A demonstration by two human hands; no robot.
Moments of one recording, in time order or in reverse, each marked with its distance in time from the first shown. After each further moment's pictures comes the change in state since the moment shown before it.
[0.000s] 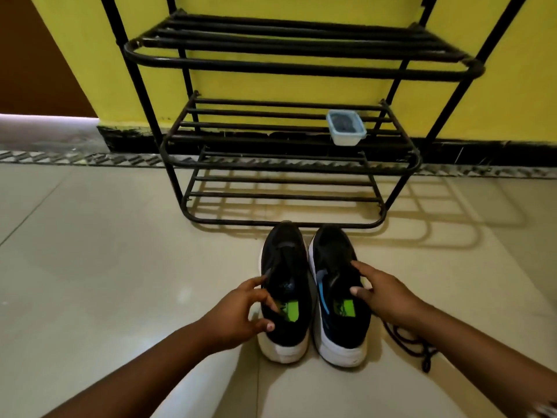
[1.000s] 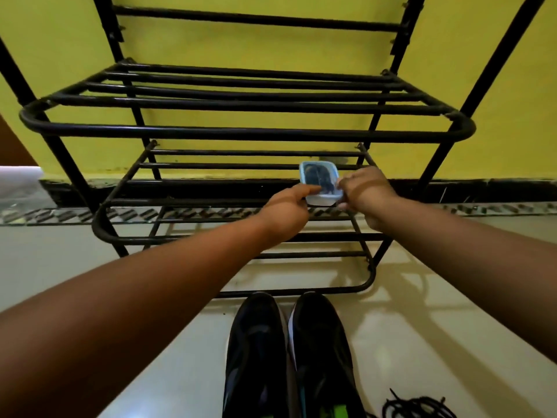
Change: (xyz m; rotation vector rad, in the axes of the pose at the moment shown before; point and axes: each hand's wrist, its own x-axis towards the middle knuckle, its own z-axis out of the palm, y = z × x) left_hand 0.227 0.144 -0.111 -0.136 0.245 0.133; right_hand 0.147 -0.105 -0.176 0.638 0.529 0.068
